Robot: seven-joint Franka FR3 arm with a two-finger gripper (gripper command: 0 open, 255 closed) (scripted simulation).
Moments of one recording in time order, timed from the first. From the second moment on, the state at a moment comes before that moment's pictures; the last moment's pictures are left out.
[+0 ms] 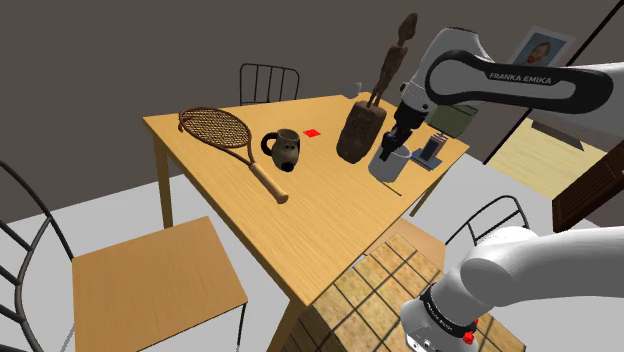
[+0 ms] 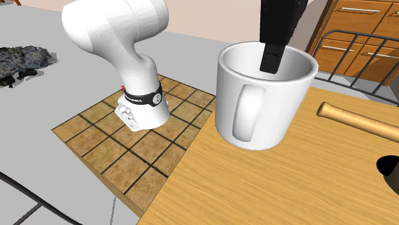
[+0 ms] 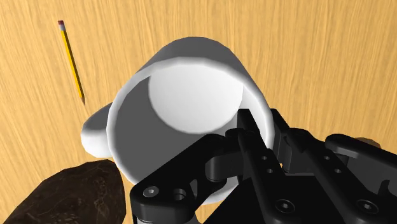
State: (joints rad) arm -0.11 -0.61 -0.03 -2.46 -0.01 1.89 -0.17
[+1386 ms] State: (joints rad) arm -0.06 -0.18 0.09 -1.93 0.02 1.79 -0.02
